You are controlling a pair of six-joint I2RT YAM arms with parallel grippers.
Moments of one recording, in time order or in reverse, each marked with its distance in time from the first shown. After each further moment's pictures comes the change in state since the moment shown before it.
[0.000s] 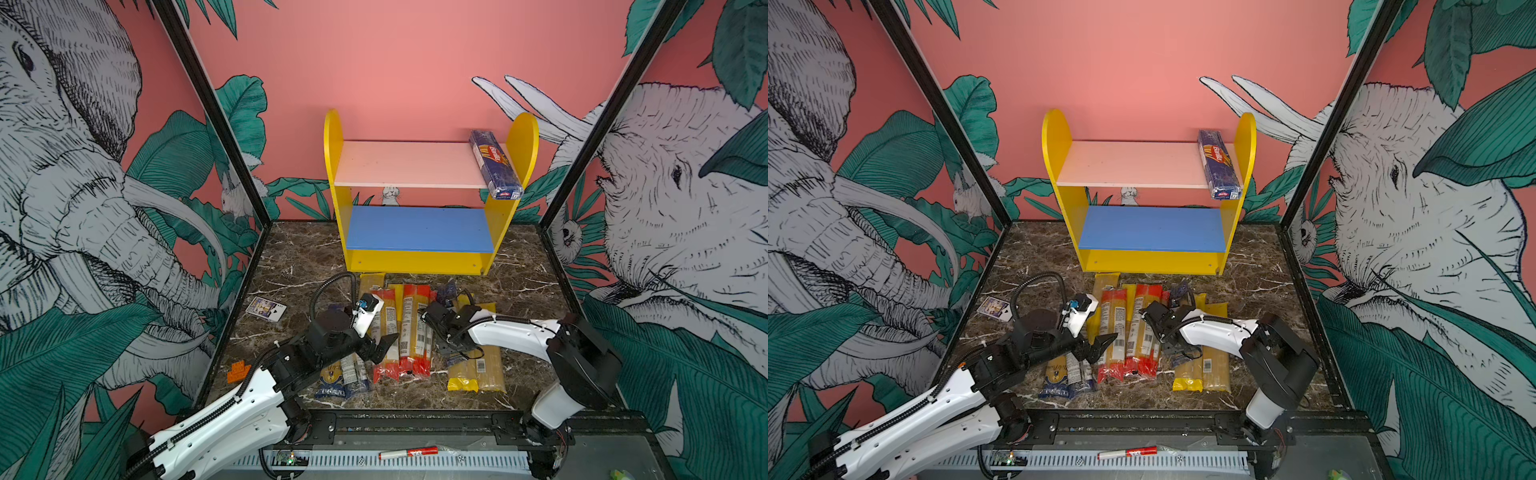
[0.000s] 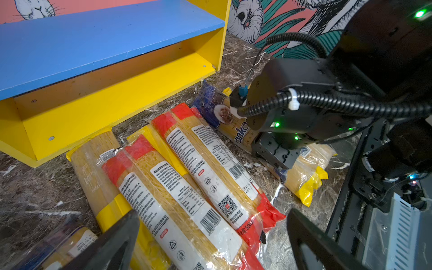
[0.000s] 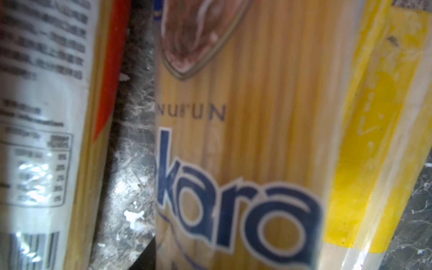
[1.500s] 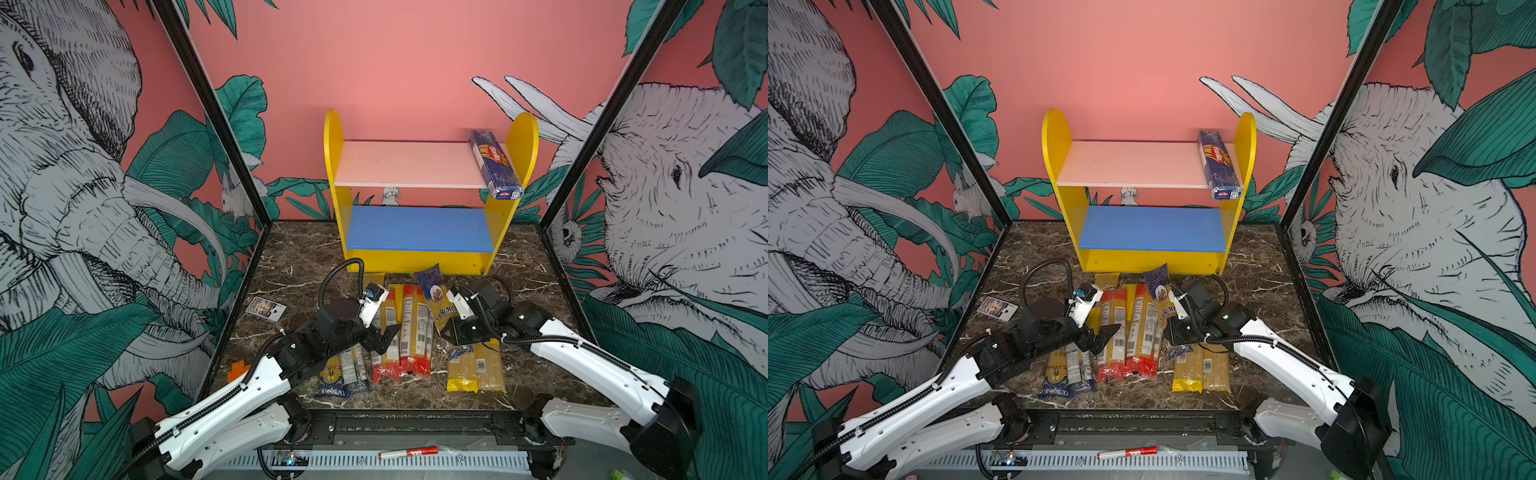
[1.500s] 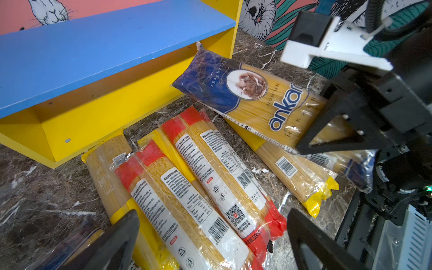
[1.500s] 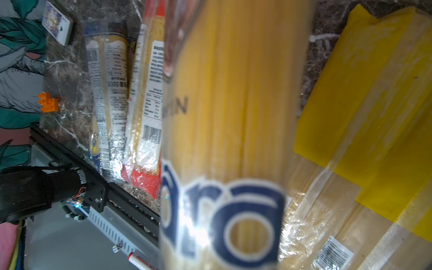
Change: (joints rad) left arm 0.000 0.097 0.134 -0.066 -0.063 0.008; right arm -0.116 -0.470 0.062 -0.050 -0.517 -0.171
